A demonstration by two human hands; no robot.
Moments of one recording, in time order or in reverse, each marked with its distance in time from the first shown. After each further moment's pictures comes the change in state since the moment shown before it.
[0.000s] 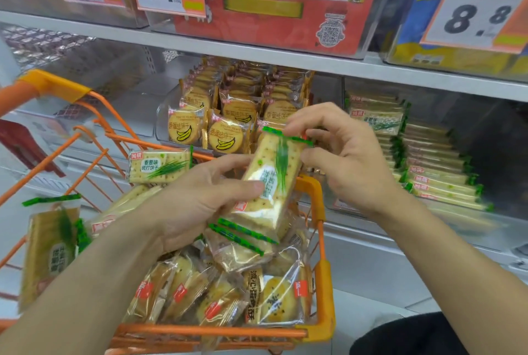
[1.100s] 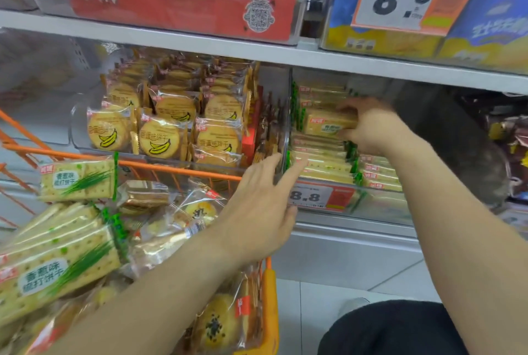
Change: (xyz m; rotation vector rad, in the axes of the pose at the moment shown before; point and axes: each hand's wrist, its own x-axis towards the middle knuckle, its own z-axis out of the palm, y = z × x) left_hand 0.091 -0.046 0.107 1.224 0.050 0.574; right_hand 0.022 0.102 -0.151 -0.977 0.004 0.615
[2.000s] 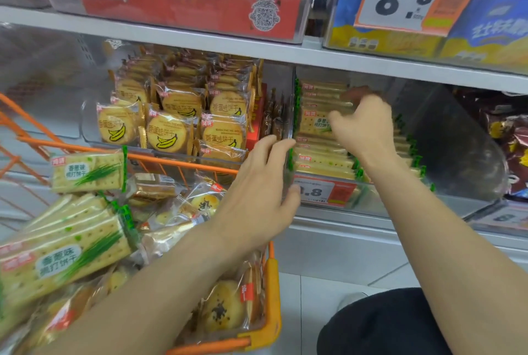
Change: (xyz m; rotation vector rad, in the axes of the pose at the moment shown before) left_hand -0.005 0.010 -0.019 -0.238 0.185 -0.059; right_hand -0.031 -0.042 0.013 0.347 0.352 0.145
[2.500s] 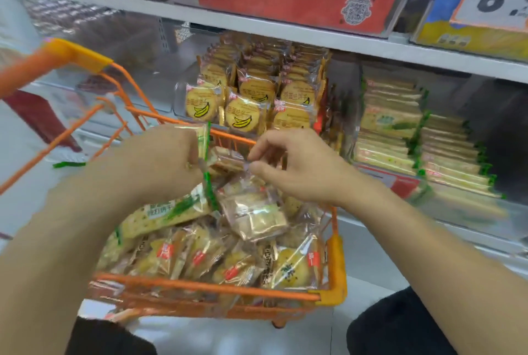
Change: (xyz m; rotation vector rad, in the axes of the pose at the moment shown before) left_hand -0.079 -0.056 -0.168 0.640 -0.253 -0.564; right_hand -0.124 -0.125 0.039 0.250 -0.715 -0.664
